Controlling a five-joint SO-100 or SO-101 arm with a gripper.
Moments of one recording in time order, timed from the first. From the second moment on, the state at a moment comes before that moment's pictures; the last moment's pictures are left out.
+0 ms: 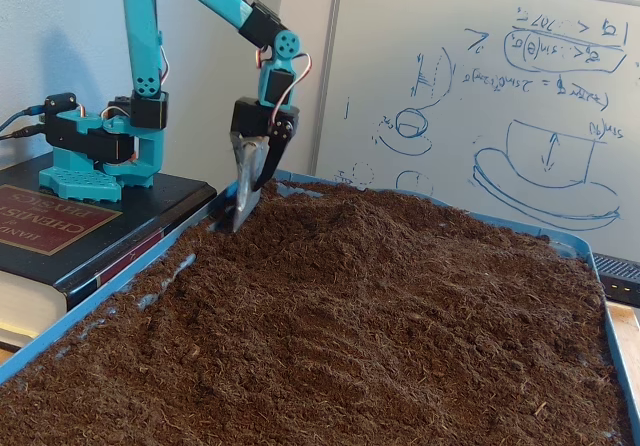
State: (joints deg) arm -29.3 94.5 129.8 55.8 12.0
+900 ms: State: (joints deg) arm -35.1 72.4 117.2 37.5 28.1
